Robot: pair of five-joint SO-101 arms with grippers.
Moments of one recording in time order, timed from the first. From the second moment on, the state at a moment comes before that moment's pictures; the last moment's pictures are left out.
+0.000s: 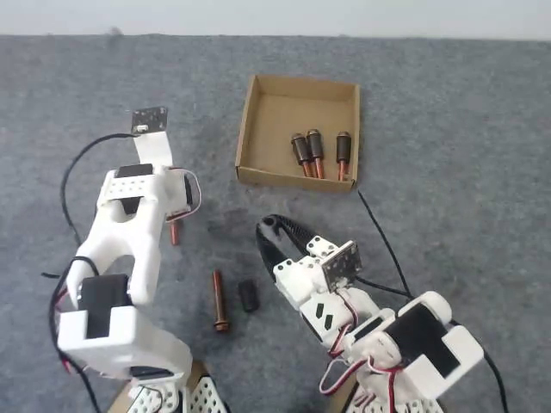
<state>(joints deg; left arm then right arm) -12.7 5.9 31.6 49.8 8.2 -41.1 -0.7 93.9 -80.2 -5.0</state>
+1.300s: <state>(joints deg) 17.5 -58.8 64.4 25.1 17.5 -41.1 -0.7 93.9 -80.2 -5.2</state>
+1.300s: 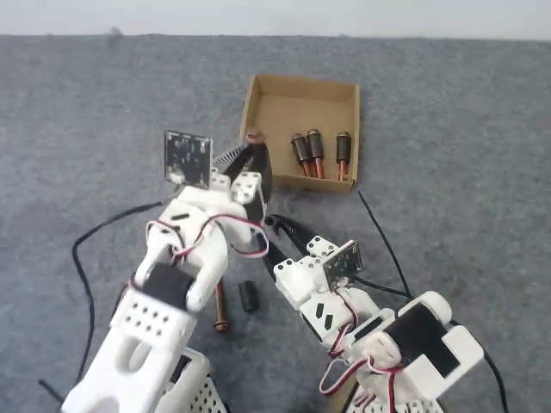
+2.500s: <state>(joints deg) 22.8 -70.2 76.2 23.0 17.0 -41.1 -0.7 94.9 -86.4 -5.2</state>
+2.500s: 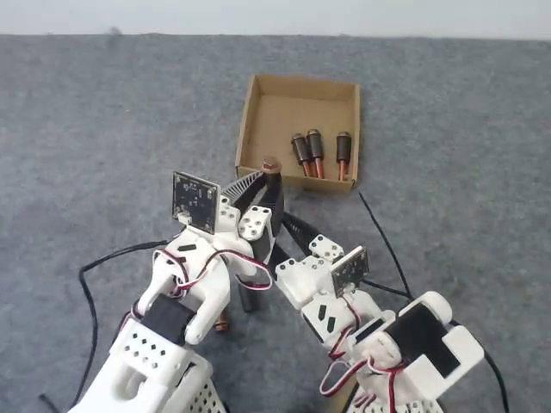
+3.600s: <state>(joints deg) 23.0 -70.8 82.2 22.9 14.0 -40.8 -0.6 94.9 -81.9 -4.0</state>
